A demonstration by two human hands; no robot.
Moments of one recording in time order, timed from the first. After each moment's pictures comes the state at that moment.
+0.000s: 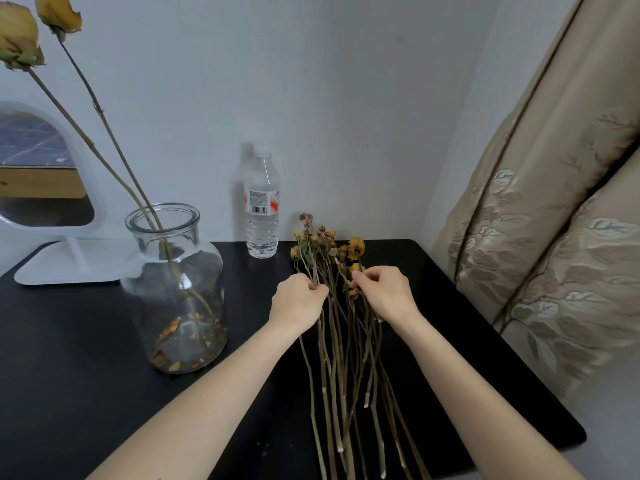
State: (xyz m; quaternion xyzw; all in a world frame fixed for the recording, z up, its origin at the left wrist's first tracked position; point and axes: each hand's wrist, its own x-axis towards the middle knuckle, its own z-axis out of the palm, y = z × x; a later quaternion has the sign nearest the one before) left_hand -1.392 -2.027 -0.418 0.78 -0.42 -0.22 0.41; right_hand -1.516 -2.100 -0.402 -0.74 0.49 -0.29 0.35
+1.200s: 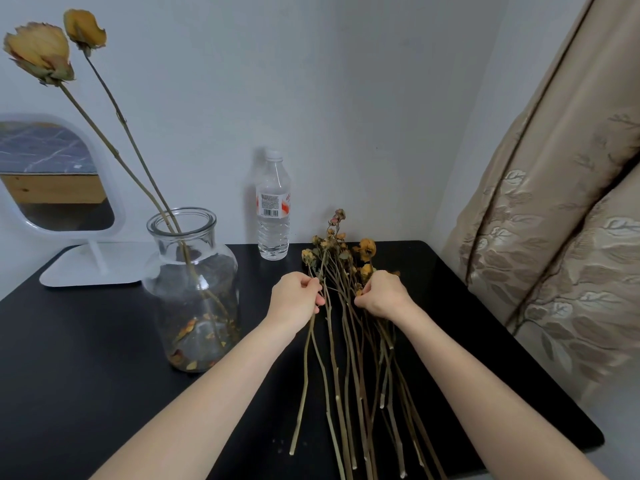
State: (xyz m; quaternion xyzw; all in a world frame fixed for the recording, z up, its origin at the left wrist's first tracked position) left_hand -1.379 -2.011 -0.413 0.71 -0.37 -0.29 0.53; right_hand -1.493 -2.119 -0.413 -0.78 0.57 -0.08 0.25
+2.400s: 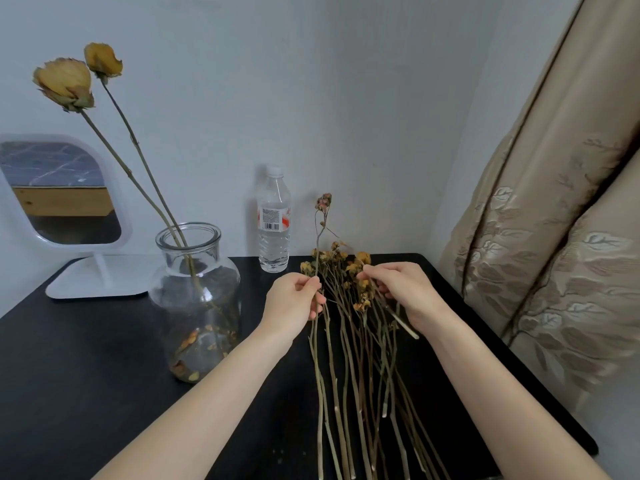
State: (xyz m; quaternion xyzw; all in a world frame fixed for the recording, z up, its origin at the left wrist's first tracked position) left_hand -1.386 -1.990 -0.386 0.64 -0.36 -0.30 0.61; right_hand -1.526 -2.090 -0.364 -0.69 0.42 -0.33 0.49
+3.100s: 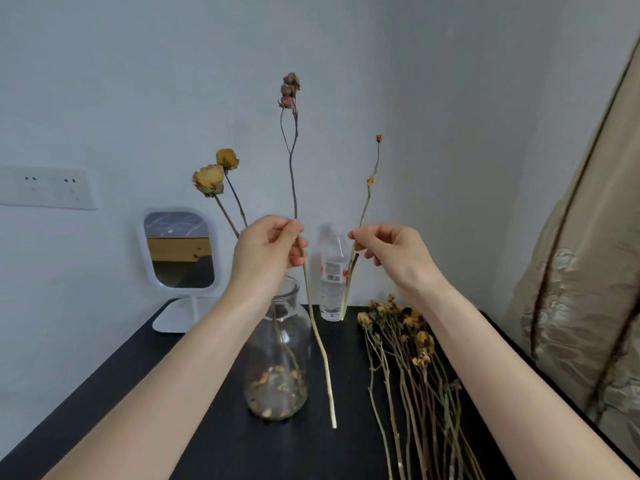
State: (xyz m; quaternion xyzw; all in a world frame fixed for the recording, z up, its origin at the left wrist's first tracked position) left_hand -1.329 -1.902 -0.253 0.57 -0.39 -0.07 0.72; right_hand -1.448 -2.027 -0.253 -0.74 0.21 -0.43 0.48
